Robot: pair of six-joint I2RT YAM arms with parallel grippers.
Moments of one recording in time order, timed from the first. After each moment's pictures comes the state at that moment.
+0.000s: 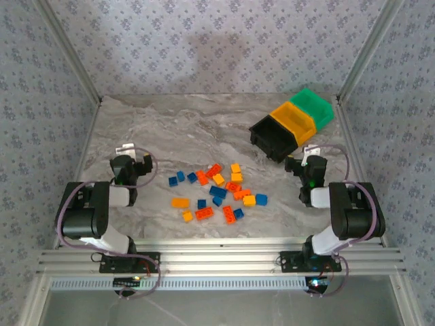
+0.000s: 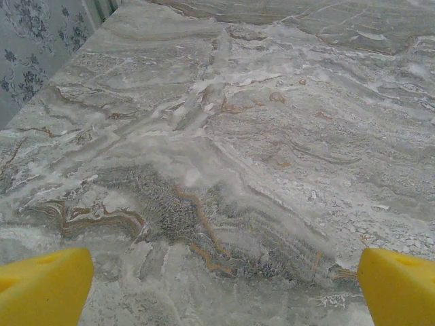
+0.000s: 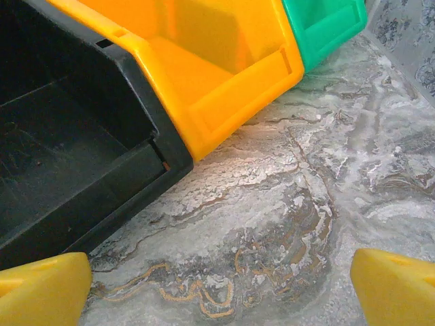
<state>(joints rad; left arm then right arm) -0.01 1.55 0.38 0.75 -0.17 -0.05 -0.01 1.53 0.36 0.73 0.13 0.01</state>
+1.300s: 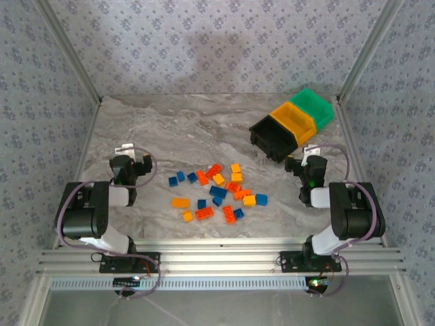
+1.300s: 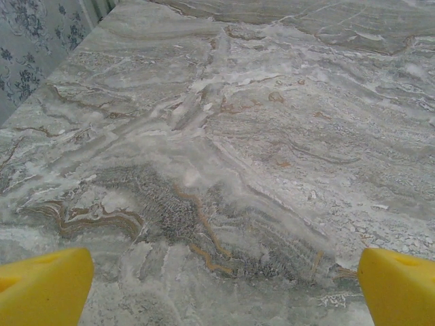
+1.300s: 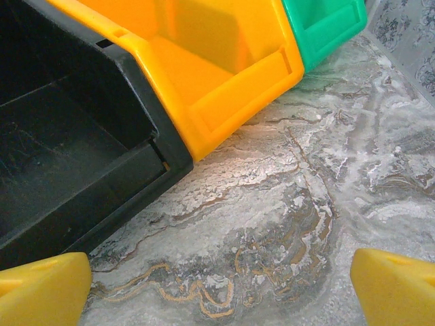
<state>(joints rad) 0.00 1.55 0.38 0.75 -0.15 -0.05 -0.01 1.53 0.36 0.73 0.13 0.01</state>
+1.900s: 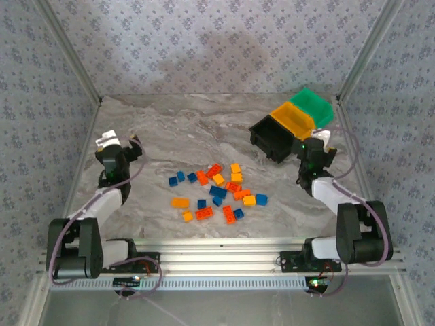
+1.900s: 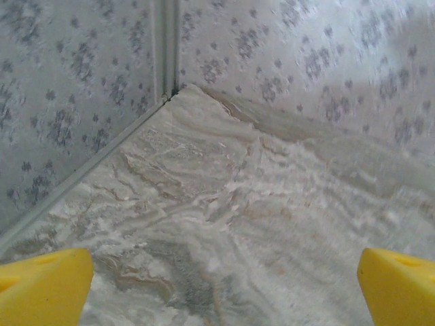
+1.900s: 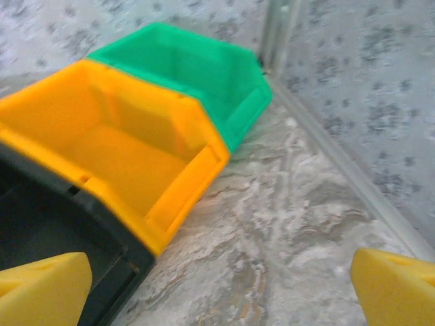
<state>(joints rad) -0.01 1.21 0.52 0.40 -0.32 -0.35 0.07 1.33 0.62 0.25 0.49 0.27</state>
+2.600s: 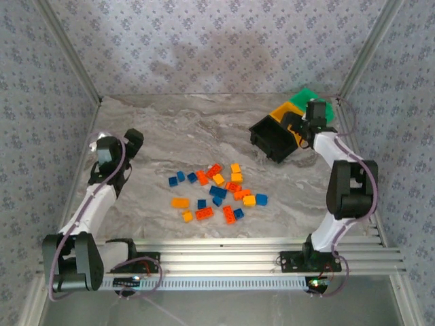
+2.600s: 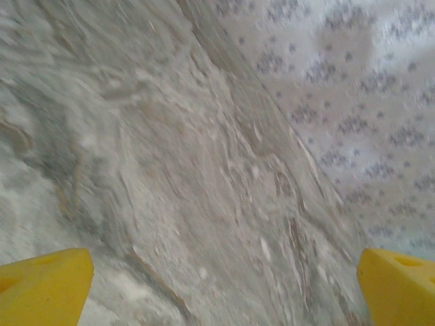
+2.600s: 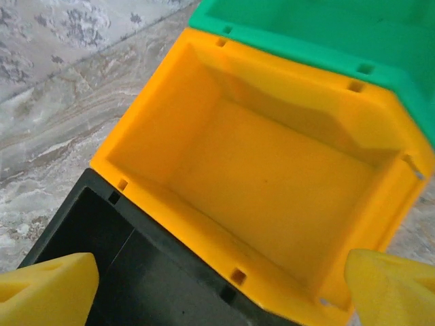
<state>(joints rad) -0.02 1.12 0.66 -0.01 0.04 -0.92 0.00 1.80 1.28 -0.21 -0.05 0.37</state>
